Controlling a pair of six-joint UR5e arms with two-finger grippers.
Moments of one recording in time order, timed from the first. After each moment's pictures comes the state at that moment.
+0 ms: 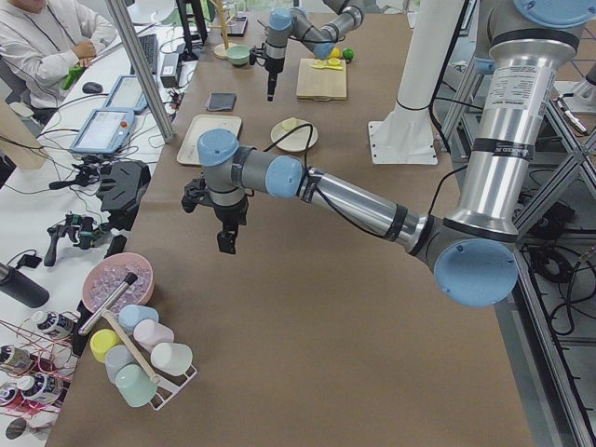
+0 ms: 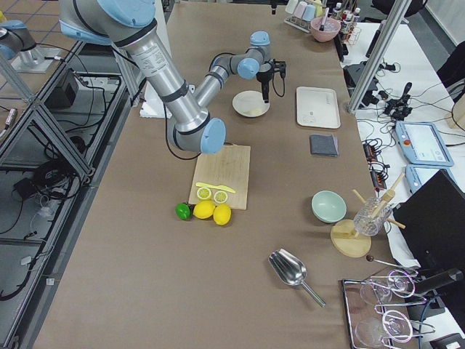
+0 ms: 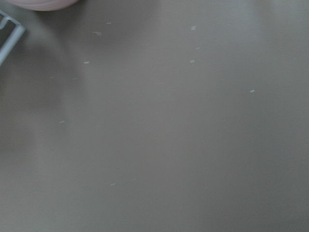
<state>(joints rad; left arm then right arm) -1.48 -1.75 -1.77 -1.30 -2.29 0.05 0.75 -0.89 1.66 -1.55 1.95 1.03</state>
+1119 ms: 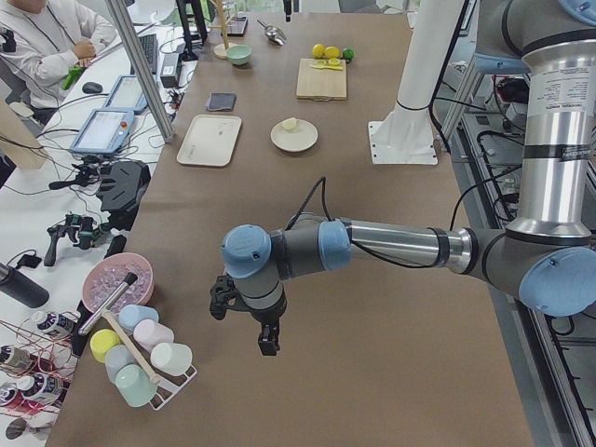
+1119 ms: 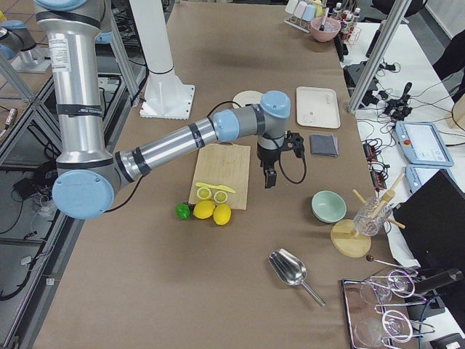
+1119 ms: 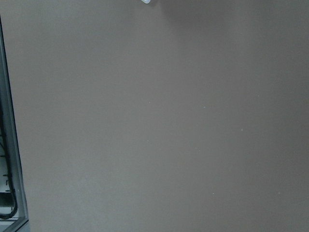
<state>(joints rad) -1.69 -1.55 -1.69 -1.25 -2.29 0.25 1.36 -1.56 1.94 -1.77 2.25 0.11</state>
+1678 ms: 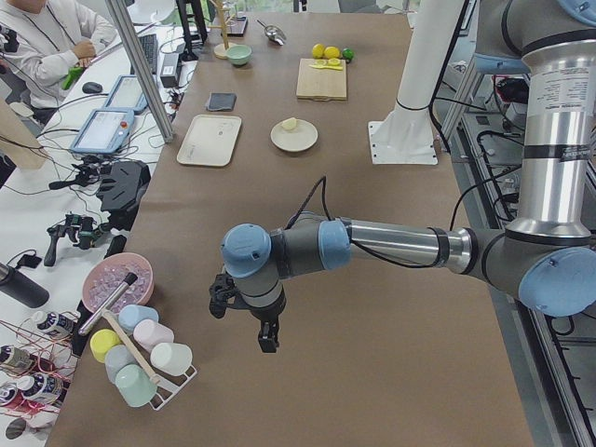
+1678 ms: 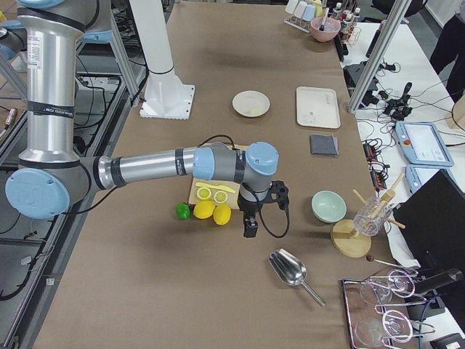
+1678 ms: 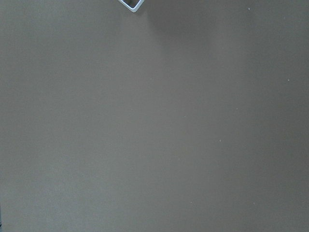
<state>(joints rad) -1.69 -1.55 -1.69 -1.25 -2.30 0.24 1.51 -1.68 1.83 -1.79 2.25 -0.16</state>
